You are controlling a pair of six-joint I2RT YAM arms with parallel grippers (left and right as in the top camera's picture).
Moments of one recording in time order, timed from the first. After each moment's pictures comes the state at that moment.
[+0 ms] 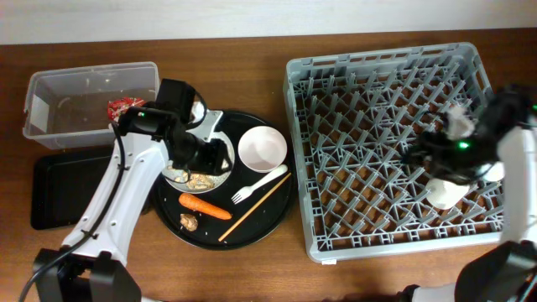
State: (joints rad) left arm -0.19 1.63 1.38 -1.14 0.38 0.00; right arm -0.31 1.60 1.43 -1.40 -0.44 -0.12
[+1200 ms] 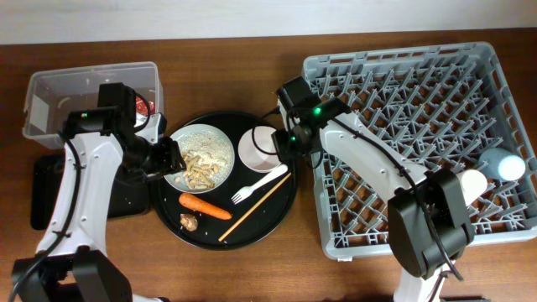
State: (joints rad) left arm 0.07 1.63 1.38 -1.24 0.27 -0.08; right arm 0.49 1.95 1.51 -0.82 -0.12 0.23
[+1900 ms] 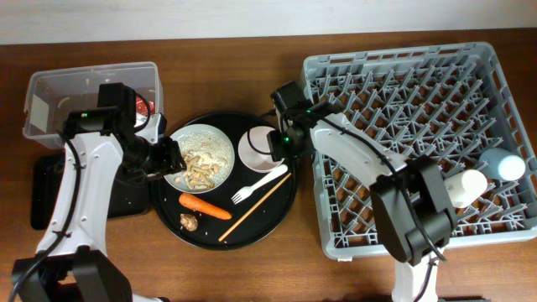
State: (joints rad) left arm 0.07 1.63 1.38 -1.24 0.27 -0.08; right arm 0.50 2.05 1.51 -0.73 -0.13 0.29
